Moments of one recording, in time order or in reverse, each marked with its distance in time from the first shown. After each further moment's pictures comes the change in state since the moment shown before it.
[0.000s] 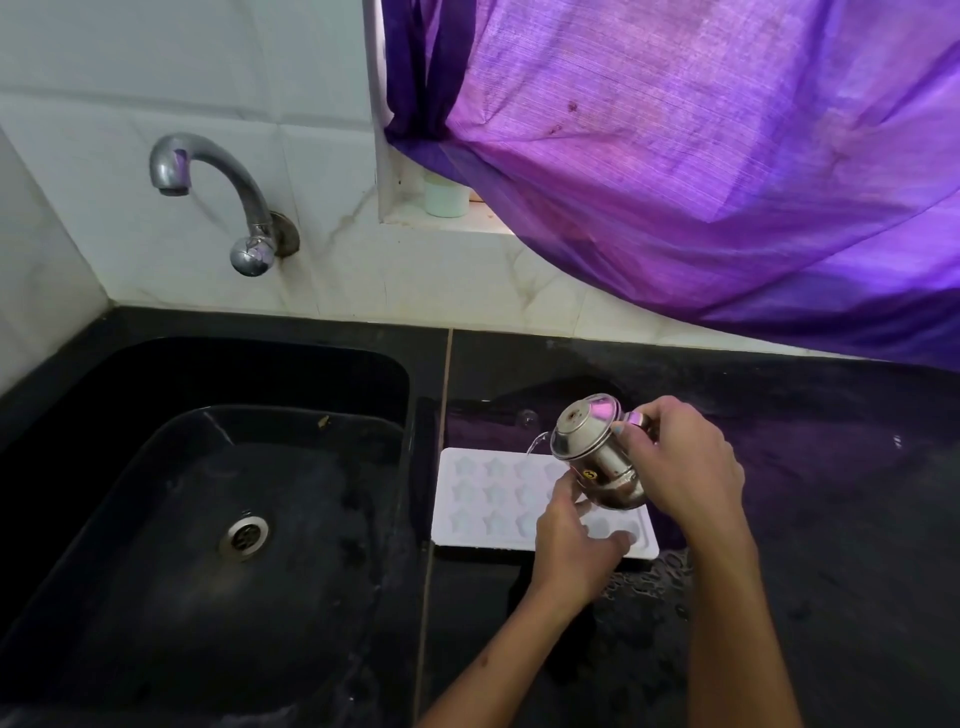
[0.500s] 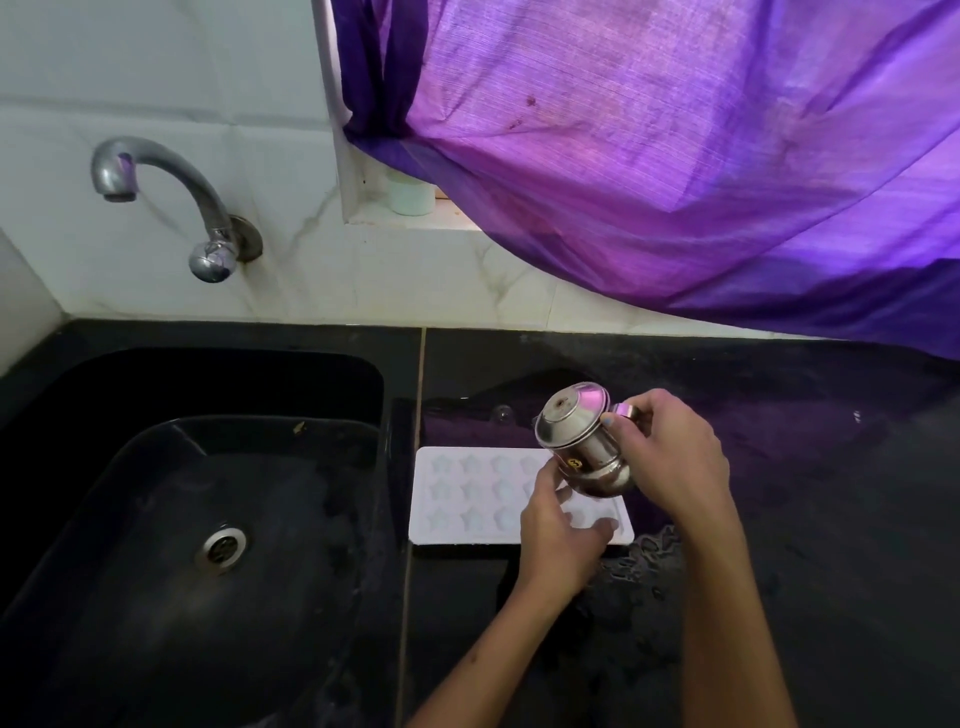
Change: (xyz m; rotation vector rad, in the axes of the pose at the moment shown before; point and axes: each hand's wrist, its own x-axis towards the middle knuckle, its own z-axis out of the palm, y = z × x) left_hand -0.003 0.001 0.009 -0.028 0.025 0.047; right_hand -0.002 0.016 -0.008 0.115 0.013 0.027
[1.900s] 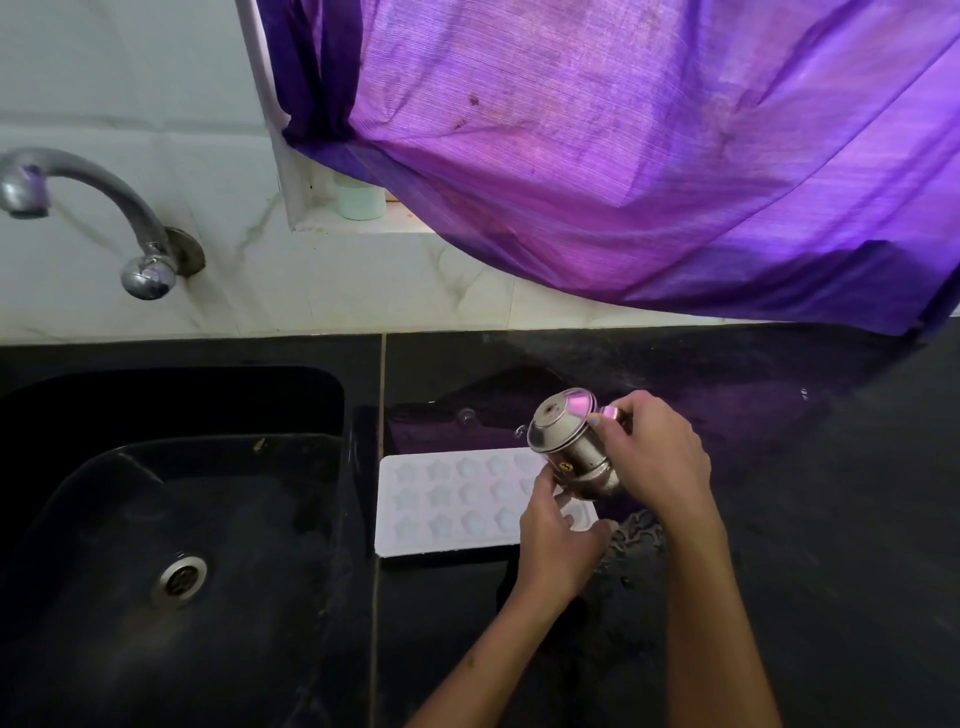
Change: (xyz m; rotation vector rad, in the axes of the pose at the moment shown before) left_hand -0.002 0.003 0.025 -0.022 -0.118 0.006; right_hand 0.006 0.020 -0.006 -0.072 0.030 0.063
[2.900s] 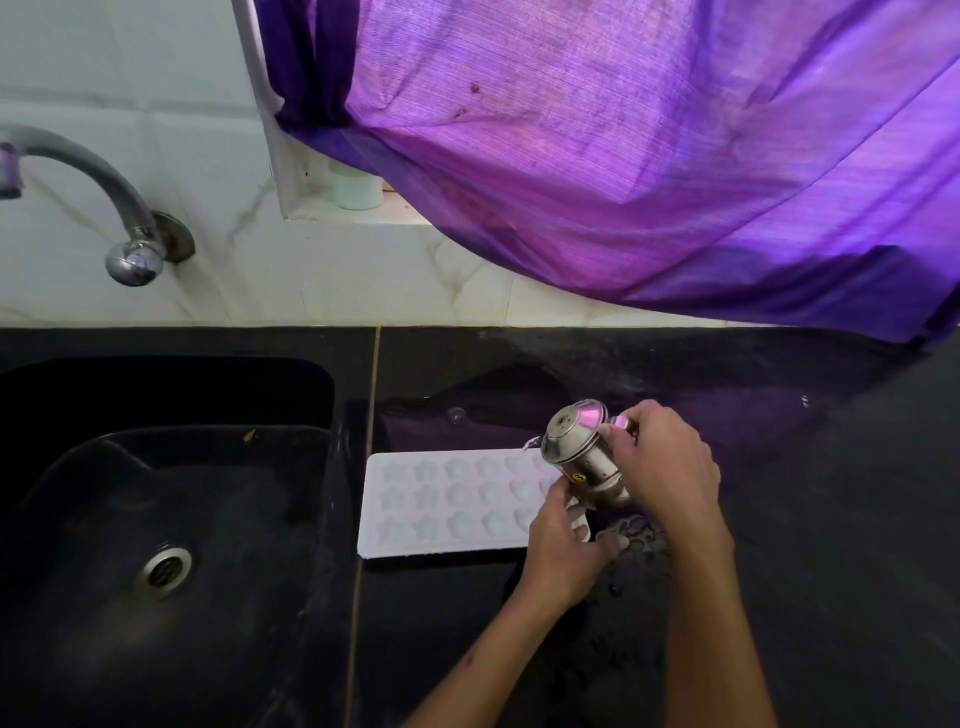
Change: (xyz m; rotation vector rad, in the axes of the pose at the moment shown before) left_hand 0.009 -0.007 0.018 -0.039 -0.110 -0.065; right_hand 0.016 0.019 0.002 -0.111 -0.003 0.027
